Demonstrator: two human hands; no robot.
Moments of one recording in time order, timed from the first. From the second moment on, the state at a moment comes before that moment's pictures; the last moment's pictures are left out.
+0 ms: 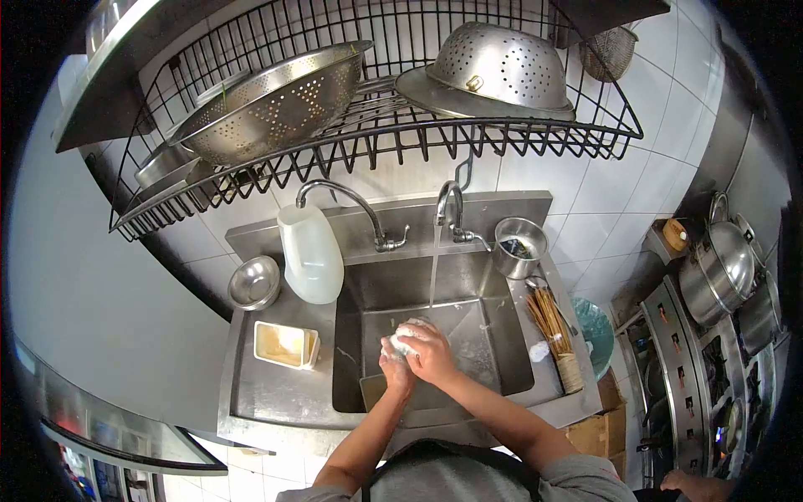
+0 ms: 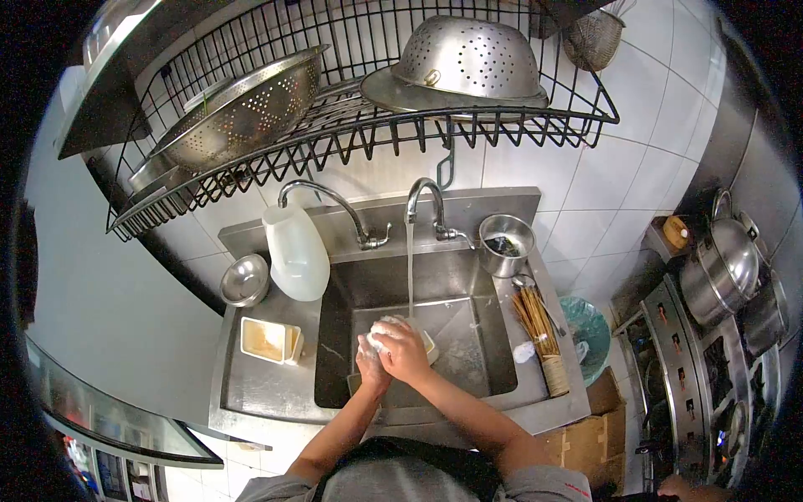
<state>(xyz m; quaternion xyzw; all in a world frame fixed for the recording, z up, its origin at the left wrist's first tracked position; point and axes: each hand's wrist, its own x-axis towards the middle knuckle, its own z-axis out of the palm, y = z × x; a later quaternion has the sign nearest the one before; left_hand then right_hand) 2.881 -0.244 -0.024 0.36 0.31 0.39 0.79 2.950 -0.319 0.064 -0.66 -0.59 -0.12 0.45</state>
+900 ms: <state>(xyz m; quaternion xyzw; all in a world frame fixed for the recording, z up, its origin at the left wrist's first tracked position) 2.887 -0.225 0.046 0.55 0.30 0.14 0.77 2.981 -0.313 0.044 -0.76 -0.26 0.26 0.54</state>
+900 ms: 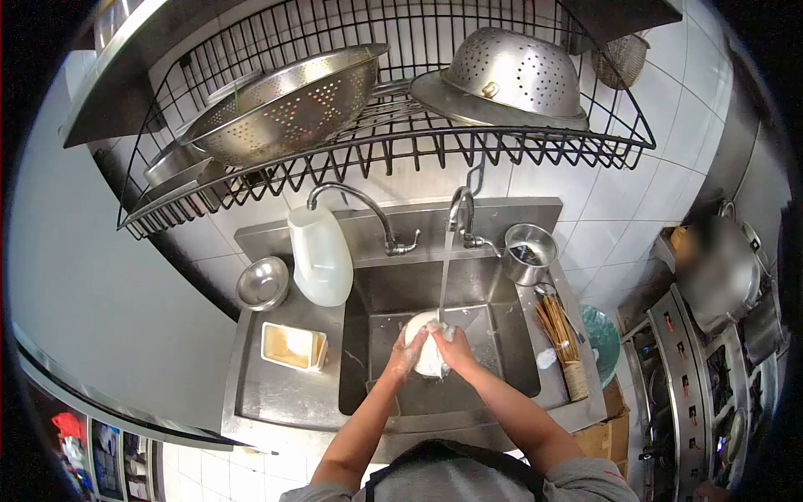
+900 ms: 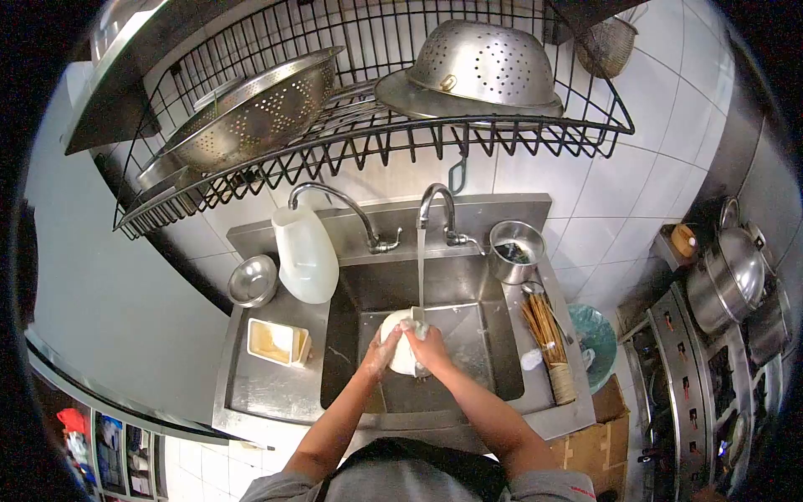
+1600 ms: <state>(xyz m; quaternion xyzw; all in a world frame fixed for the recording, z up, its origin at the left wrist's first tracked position) 2.894 -0.223 0.011 0.11 0.15 0.10 0.98 2.988 -0.289 0.056 -0.78 -0.56 -0.03 0.27</state>
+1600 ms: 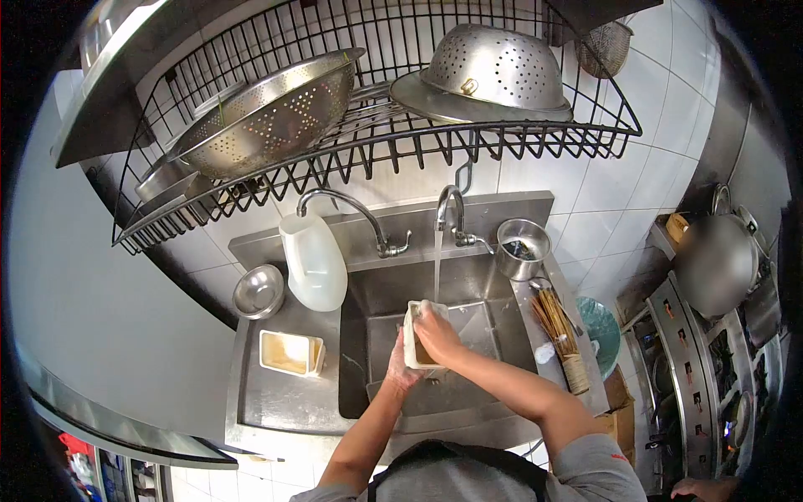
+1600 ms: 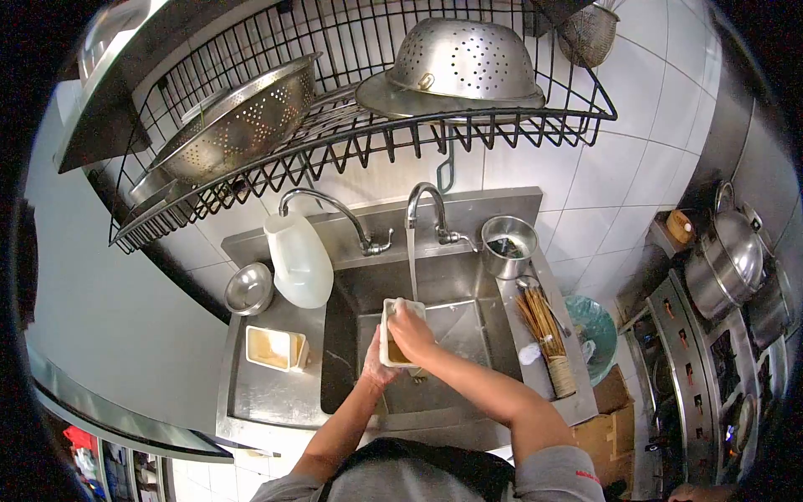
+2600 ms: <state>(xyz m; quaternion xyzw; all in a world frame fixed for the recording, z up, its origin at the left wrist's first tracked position) 2.894 -0.181 0.004 0.24 0.12 0.10 0.96 2.972 -0.316 0.065 -0.71 -0.56 0.28 0.33</state>
